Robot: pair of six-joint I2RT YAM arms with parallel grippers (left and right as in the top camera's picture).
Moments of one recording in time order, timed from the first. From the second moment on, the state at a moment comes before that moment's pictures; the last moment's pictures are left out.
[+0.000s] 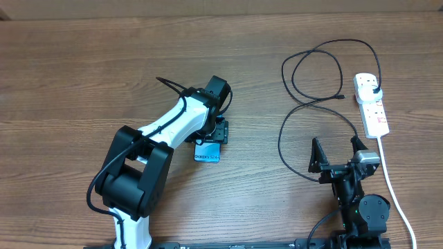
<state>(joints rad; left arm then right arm) -0.50 2.01 1.32 -0.84 0.02 -0.45 0.03 0.01 0.02 -0.03 -0.06 0.12</state>
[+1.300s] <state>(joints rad) -0.50 2.07 1.71 -1.26 0.06 -0.47 0.03 0.01 0.02 -0.03 -0.06 0.12</state>
